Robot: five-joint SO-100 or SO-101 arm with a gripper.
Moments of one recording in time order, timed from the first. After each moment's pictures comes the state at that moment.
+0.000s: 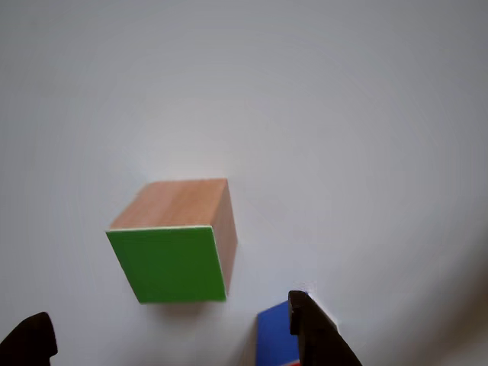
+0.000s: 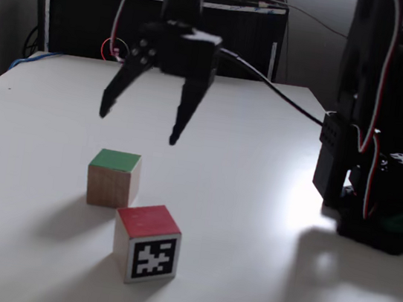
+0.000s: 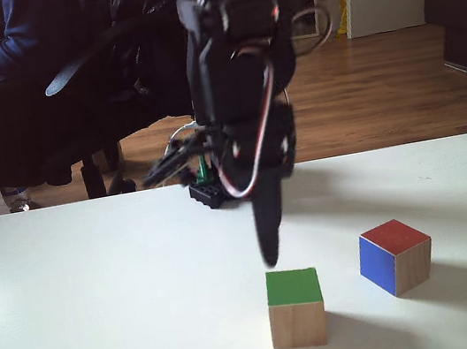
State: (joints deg) arm 7.7 83.6 82.1 89.8 16.3
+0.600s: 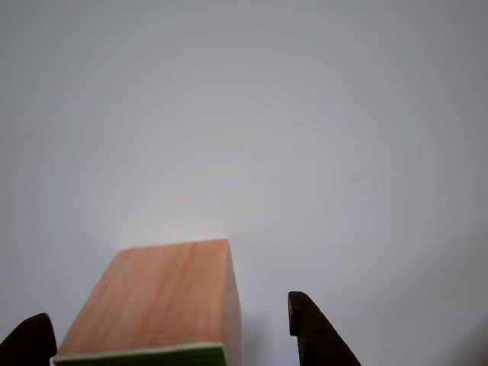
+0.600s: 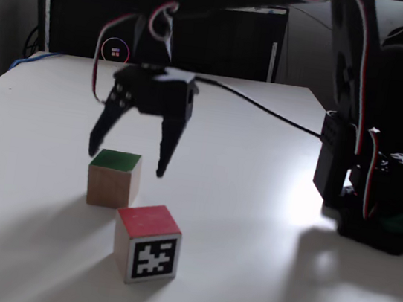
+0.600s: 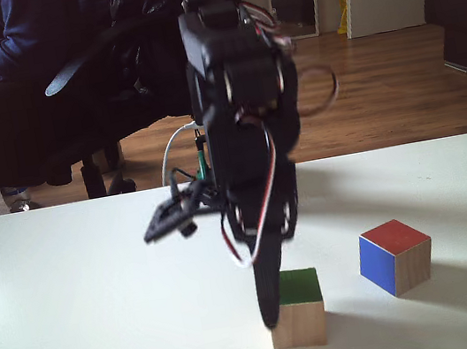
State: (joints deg) arm 9.2 69.2 79.5 83.5 14.9
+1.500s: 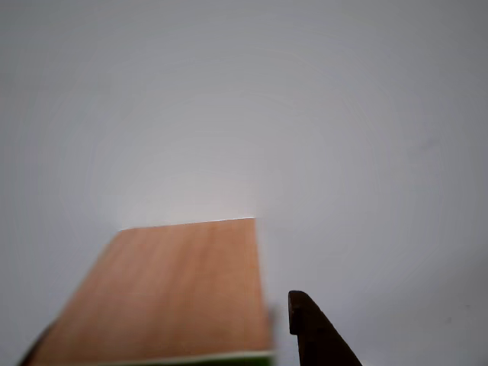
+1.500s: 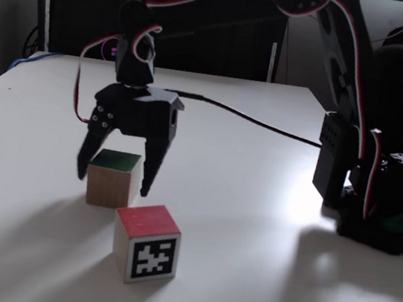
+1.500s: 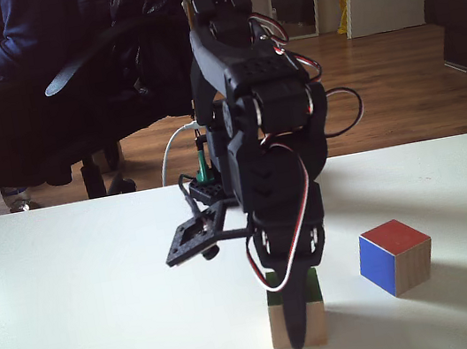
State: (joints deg) arm 6.0 61.8 72.9 82.1 17.0
